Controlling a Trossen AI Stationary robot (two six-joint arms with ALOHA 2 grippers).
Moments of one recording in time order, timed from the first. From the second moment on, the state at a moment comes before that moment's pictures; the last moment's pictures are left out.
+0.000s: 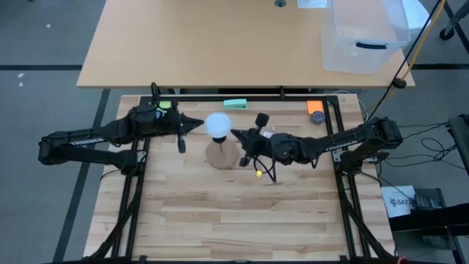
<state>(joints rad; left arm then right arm) 0.22 0.87 0.77 -0.10 0.00 0.17 0.12 1.54 1.09 0.42 0.62 -0.54</state>
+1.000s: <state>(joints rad) 0.22 0.83 0.77 -0.08 0.18 0.19 0.10 1.54 1.09 0.43 0.74 -0.59</state>
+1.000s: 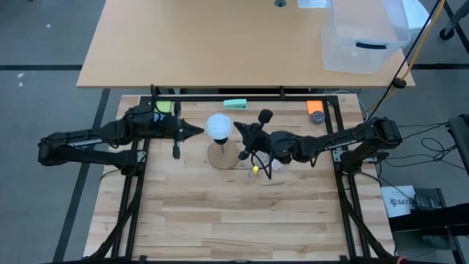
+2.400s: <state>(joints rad) 0.21 0.77 0.77 -0.12 -0.03 0.20 0.30 1.54 1.09 0.46 0.66 -0.64</state>
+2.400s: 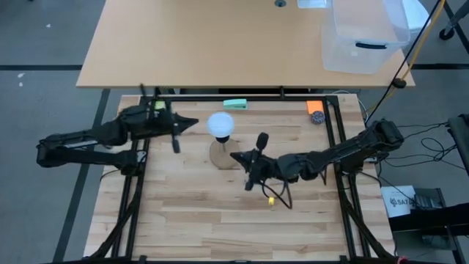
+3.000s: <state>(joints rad) 0.21 0.27 0.43 -0.10 0.12 0.14 0.27 1.40 0.70 0.88 0.46 -0.46</state>
